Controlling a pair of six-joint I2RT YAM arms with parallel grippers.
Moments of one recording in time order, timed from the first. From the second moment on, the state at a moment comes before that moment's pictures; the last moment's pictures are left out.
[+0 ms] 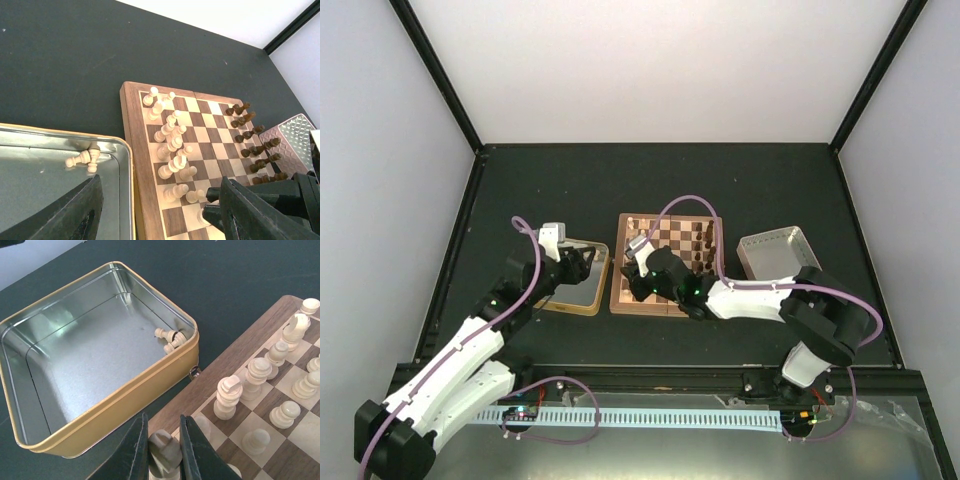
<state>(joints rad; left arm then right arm) -0.46 0.73 0.49 -0.20 0.06 -0.52 1.01 1.62 0.77 0.33 0.08 0.24</state>
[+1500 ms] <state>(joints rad) -0.46 0.75 0.50 -0.20 0.07 -0.52 1.01 1.68 0.66 0.43 0.06 0.25</state>
